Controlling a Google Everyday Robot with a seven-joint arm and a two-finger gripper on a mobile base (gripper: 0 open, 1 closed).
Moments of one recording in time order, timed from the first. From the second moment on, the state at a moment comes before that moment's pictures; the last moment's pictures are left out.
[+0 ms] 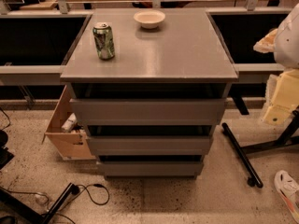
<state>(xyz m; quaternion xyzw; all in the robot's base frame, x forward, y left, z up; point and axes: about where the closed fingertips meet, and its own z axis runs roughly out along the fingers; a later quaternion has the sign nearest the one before) 0.438 -0.216 0.977 -0.60 0.78 -0.04 0.16</state>
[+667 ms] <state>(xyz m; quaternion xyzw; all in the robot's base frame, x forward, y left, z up) 0.435 -0.204 0.933 -0.59 0.79 -0.04 0.17</state>
